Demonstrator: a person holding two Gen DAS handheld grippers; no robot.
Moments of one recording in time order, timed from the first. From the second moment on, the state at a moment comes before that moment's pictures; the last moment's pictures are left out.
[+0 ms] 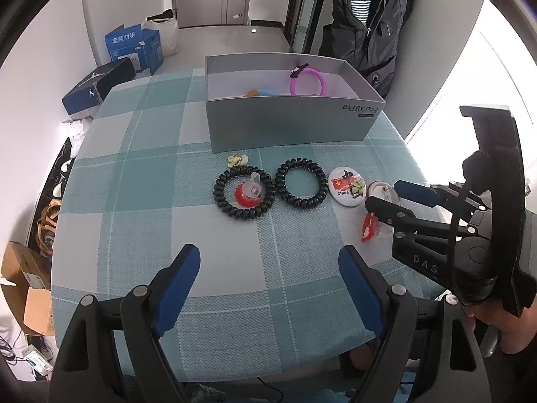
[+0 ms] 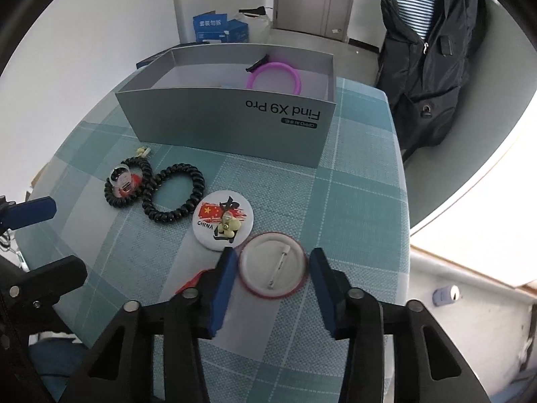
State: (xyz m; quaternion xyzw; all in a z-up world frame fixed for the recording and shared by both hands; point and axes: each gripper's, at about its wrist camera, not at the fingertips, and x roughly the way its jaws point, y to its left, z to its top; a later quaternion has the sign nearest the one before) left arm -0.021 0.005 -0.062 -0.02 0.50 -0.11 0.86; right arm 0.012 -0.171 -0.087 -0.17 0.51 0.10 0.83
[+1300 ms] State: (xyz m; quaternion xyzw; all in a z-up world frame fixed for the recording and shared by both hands) left arm -0.006 -0.086 -0.076 0.04 0.54 -0.17 0.82; right arm 0.007 -0.266 -0.004 0.08 0.45 0.13 0.88
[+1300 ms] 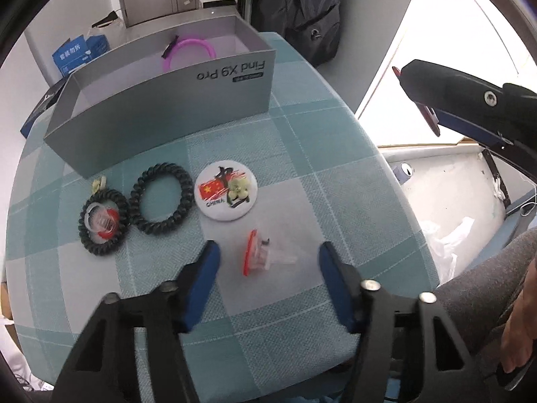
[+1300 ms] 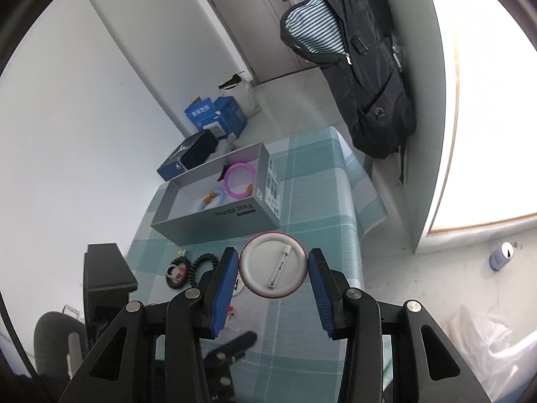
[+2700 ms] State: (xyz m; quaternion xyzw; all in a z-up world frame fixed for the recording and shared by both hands) left arm 0.096 0.013 0.006 -0.08 0.48 -0.12 0.87; right arm 0.101 -0.163 0.034 0.04 0.44 0.25 0.86
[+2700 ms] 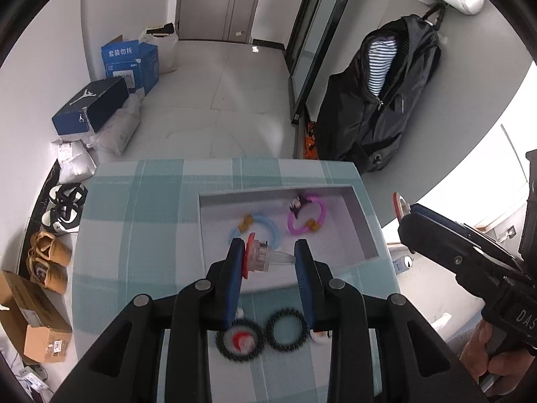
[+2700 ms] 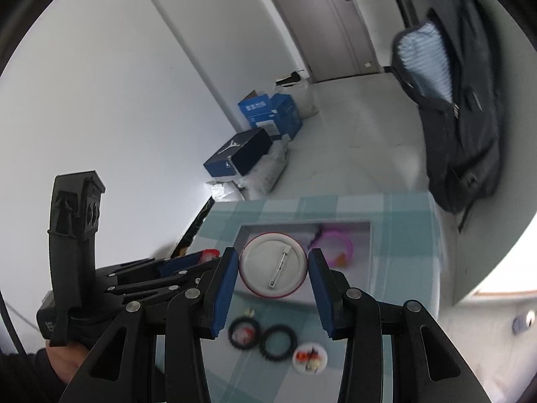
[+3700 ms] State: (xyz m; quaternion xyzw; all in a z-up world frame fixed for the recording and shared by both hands) left arm 0.156 0.029 -0.031 -0.18 0.53 -0.20 0.81; right arm 0.164 -0.158 -0.023 0.05 0.51 0.23 0.83
